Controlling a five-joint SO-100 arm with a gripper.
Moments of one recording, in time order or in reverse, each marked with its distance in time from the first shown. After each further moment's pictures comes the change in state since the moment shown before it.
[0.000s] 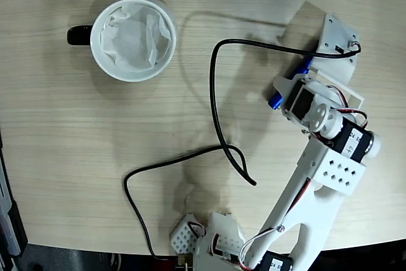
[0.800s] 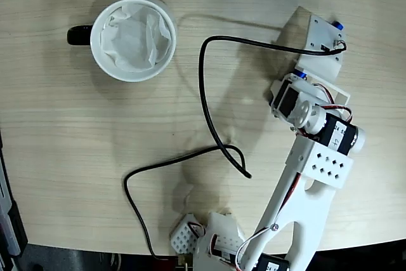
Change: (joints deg) arm -1.2 1.8 9.1 -7.8 0.0
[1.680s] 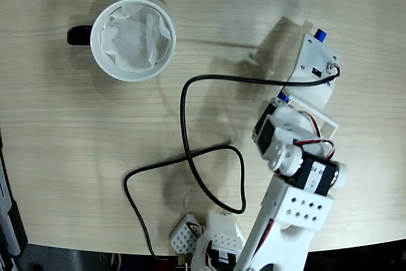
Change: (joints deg) arm -4.5 20.0 17.8 -0.4 8.9
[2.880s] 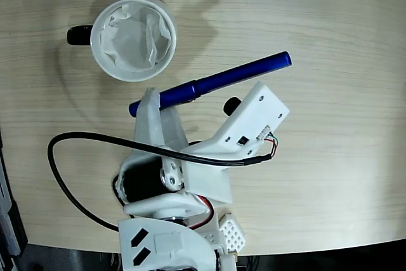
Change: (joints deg) arm -31.0 36.4 9.4 -21.2 59.7
